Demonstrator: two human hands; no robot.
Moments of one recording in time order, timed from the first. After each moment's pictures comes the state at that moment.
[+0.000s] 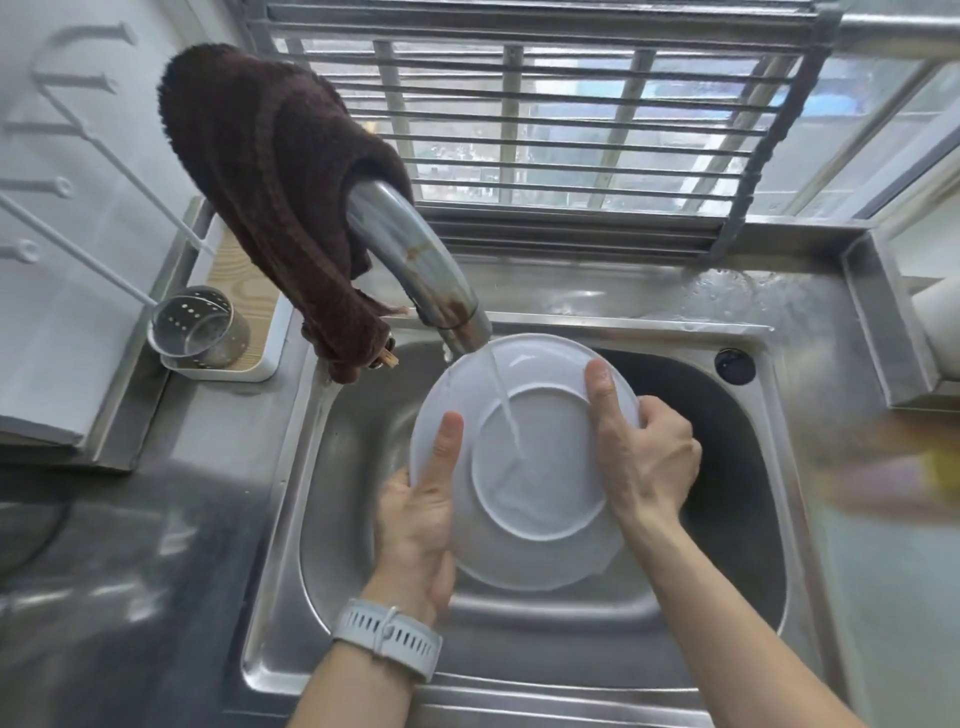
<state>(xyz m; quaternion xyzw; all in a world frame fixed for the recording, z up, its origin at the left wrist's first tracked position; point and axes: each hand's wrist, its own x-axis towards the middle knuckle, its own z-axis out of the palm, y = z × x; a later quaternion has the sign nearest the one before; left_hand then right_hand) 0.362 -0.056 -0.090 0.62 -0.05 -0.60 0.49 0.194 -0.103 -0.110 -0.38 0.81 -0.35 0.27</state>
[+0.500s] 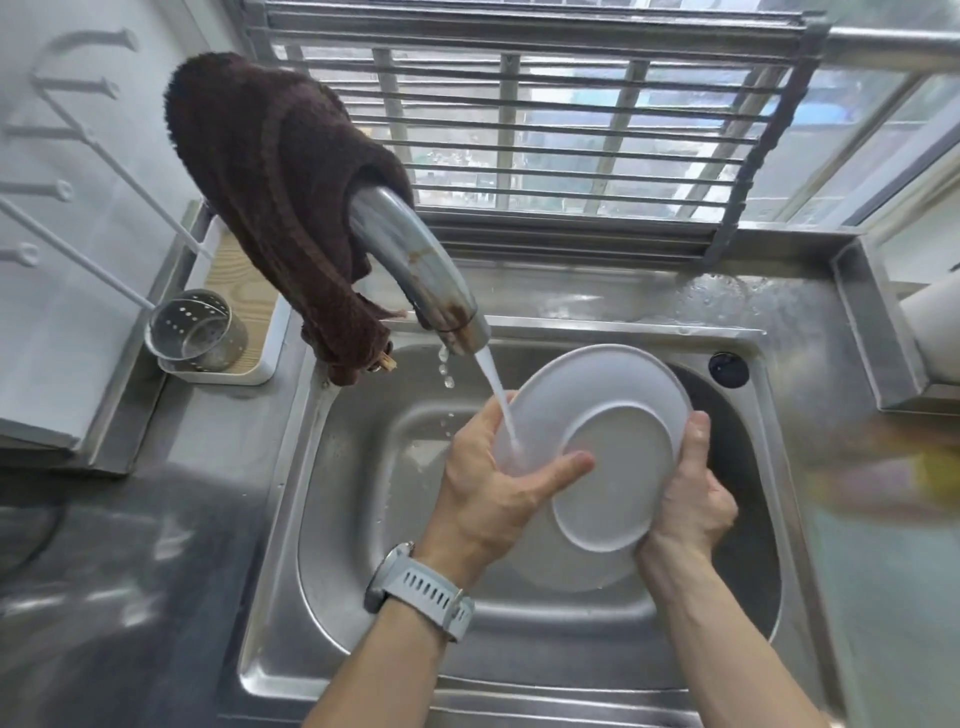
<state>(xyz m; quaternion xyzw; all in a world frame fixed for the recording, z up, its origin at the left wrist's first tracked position) 0.337 -0.075 -0.099 0.53 -0.47 -0.55 0.45 0.167 -0.080 -0.146 -0.03 0.77 -0.53 0.35</state>
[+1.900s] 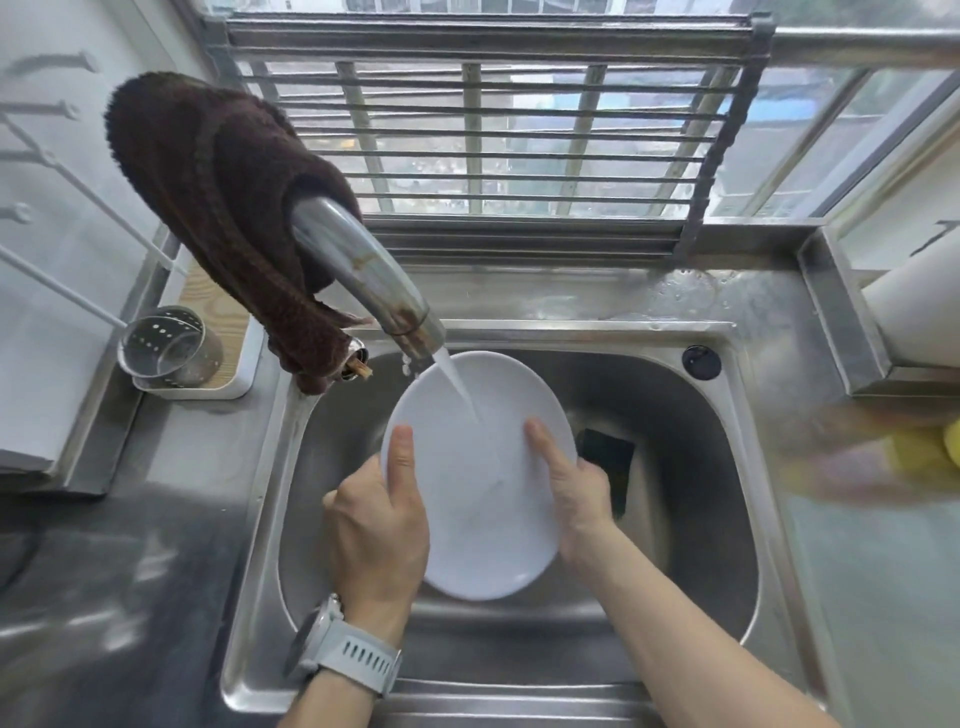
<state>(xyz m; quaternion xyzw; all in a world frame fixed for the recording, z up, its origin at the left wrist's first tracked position) 0.380 -0.048 -0.099 0.79 -0.47 -0.20 0.34 0.214 -0.081 -0.154 -0.10 0.70 -0.37 0.60</state>
